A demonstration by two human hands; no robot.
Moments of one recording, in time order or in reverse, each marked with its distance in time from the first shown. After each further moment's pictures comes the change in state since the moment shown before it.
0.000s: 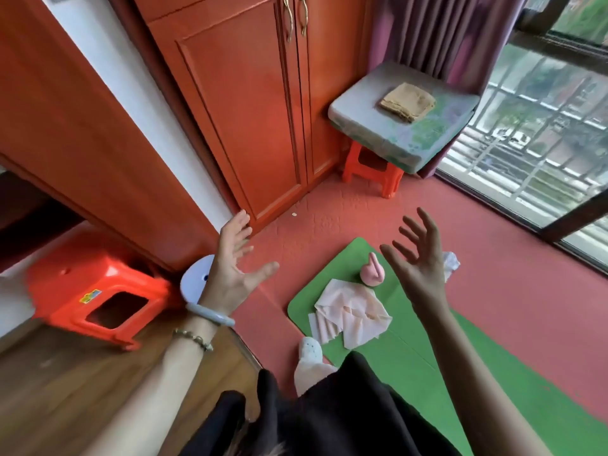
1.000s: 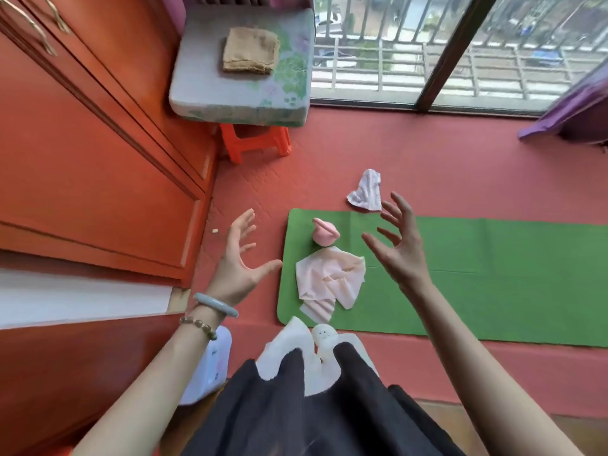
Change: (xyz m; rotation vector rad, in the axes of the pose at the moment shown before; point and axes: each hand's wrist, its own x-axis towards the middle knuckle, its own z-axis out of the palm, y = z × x) left_hand 0.239 -0.064 0.062 0.106 -0.752 0.036; right_hand 0.074 0.043 0.050 -0.154 0.542 0.276
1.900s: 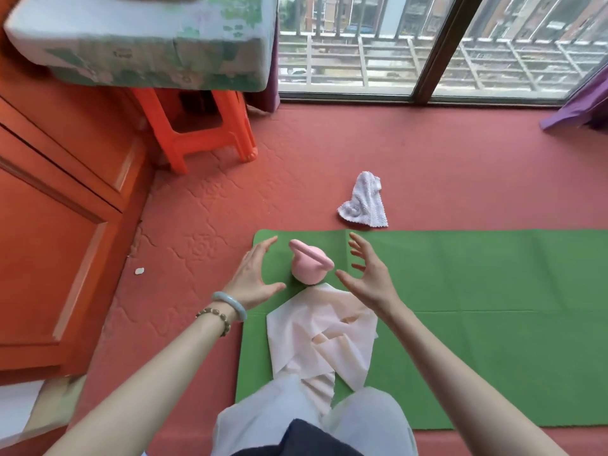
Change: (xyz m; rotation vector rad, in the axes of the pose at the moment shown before) left_hand 0.241 -0.417 0.216 0.397 -0.243 0.112; right_hand 0.164 0.455 0.122 -0.221 -0.072 0.011
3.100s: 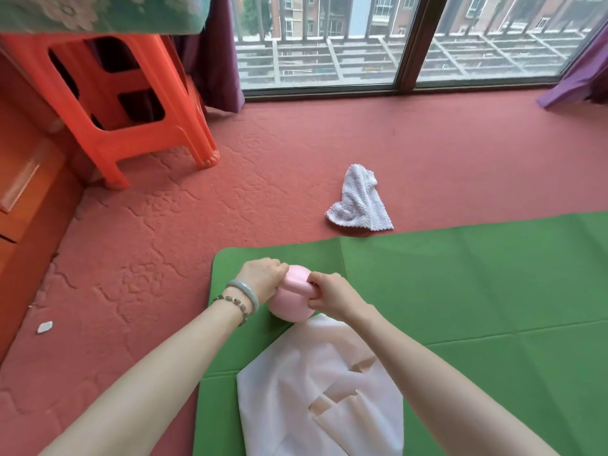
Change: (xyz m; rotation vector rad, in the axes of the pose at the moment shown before) left_hand 0.173 -0.115 0.150 0.967 -0.255 0.288; right_hand 0.123 0.201 0.125 -0.512 -0.291 0.006
